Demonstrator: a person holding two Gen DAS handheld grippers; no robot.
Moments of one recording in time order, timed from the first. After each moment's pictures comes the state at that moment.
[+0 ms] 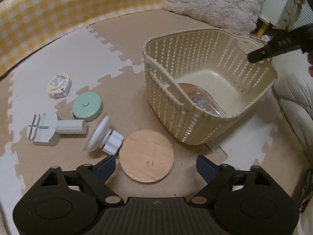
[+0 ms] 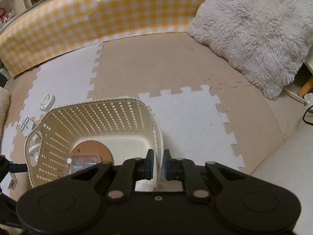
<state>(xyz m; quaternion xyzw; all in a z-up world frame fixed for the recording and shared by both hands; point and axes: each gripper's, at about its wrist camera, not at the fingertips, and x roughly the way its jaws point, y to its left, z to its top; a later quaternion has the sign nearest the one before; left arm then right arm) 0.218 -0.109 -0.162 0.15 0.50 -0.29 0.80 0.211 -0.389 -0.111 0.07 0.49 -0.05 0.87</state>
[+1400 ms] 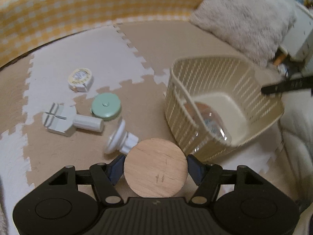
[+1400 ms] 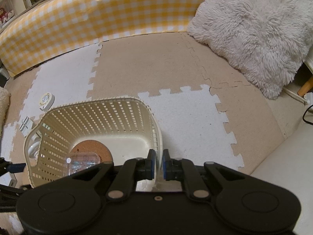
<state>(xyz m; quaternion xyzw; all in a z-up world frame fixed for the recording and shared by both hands) 0.223 -0.093 -0.133 0.06 0.50 -0.24 0.83 0.211 -0.390 -0.111 0.07 0.49 -0.05 0.87</state>
